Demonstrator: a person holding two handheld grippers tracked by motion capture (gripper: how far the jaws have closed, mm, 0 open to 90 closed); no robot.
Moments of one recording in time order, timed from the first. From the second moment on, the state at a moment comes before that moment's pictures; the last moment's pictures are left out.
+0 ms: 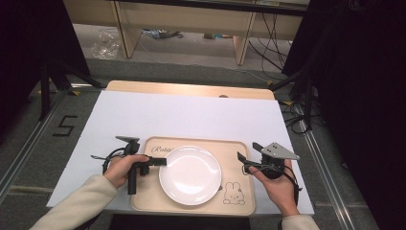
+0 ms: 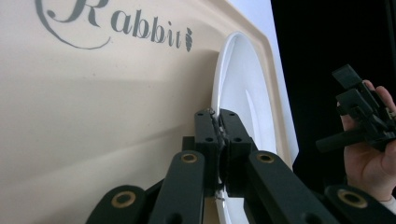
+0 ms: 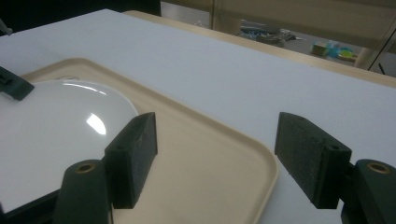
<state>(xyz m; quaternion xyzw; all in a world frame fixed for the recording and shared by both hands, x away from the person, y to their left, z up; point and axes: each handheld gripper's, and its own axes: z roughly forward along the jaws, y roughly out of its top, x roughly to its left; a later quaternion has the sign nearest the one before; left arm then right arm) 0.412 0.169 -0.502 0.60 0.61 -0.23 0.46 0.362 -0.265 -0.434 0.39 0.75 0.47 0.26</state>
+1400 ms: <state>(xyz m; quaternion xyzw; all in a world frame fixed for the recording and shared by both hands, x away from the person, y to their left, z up) 0.379 0.173 -0.448 0.73 0.44 0.13 0.51 0.361 -0.265 -0.434 0.39 0.75 0.47 0.26</state>
